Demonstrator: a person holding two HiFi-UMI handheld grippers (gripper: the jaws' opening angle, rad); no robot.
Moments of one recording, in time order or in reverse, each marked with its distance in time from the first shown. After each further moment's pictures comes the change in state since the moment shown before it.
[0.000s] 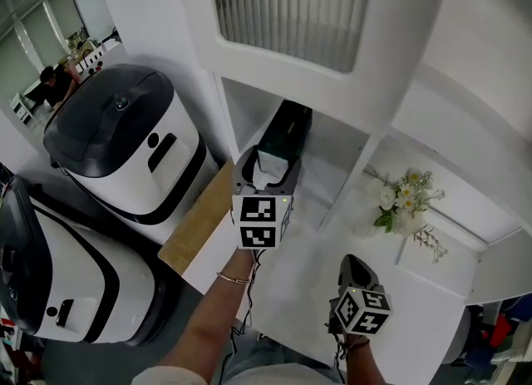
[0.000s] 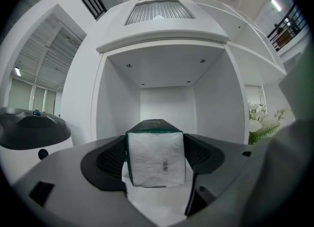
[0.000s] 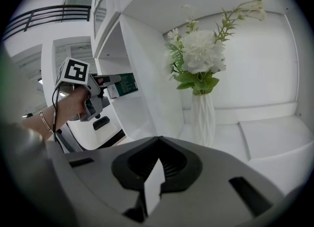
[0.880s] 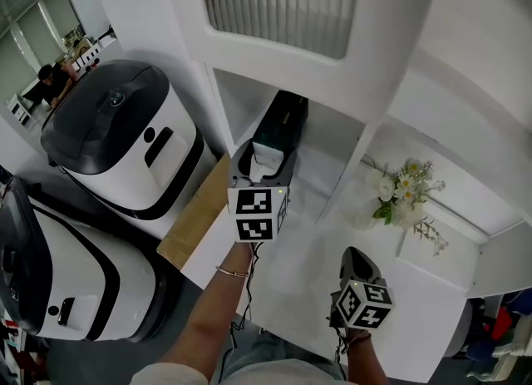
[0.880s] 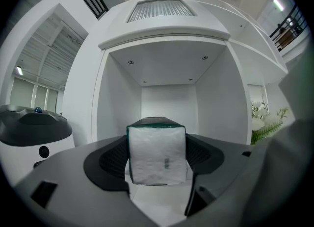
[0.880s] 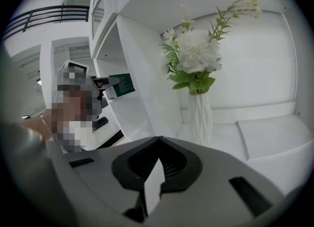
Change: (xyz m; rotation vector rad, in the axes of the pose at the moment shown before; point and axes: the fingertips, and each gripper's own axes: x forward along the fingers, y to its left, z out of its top) left arm 0.004 0.001 -0.007 -0.014 0.009 0.016; right arm -0.001 -0.008 0.000 0.010 -0.003 -0.011
